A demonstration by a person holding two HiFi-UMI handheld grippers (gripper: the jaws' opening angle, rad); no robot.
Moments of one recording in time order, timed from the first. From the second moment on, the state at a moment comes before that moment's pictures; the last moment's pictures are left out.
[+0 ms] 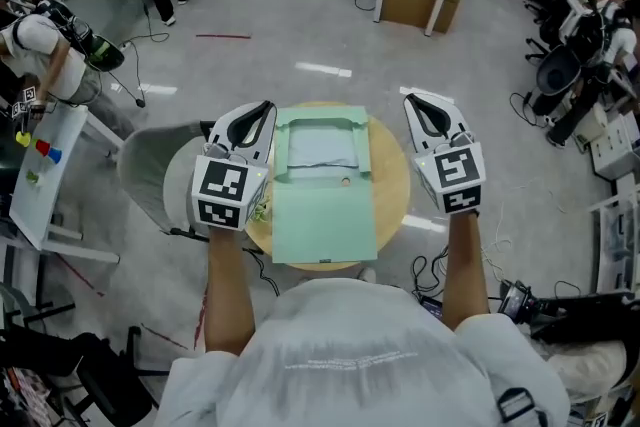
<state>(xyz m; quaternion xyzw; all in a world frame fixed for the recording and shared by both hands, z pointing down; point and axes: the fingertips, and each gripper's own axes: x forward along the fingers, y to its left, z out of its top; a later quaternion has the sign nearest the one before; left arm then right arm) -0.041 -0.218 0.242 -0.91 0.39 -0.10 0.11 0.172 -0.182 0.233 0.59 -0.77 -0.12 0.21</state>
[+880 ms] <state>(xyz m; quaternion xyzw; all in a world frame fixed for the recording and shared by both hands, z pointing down) -0.043 -0.227 0.206 -0.90 0.41 -0.08 0.14 0.167 -0.198 0.200 0.56 -0.79 -0.15 0.18</state>
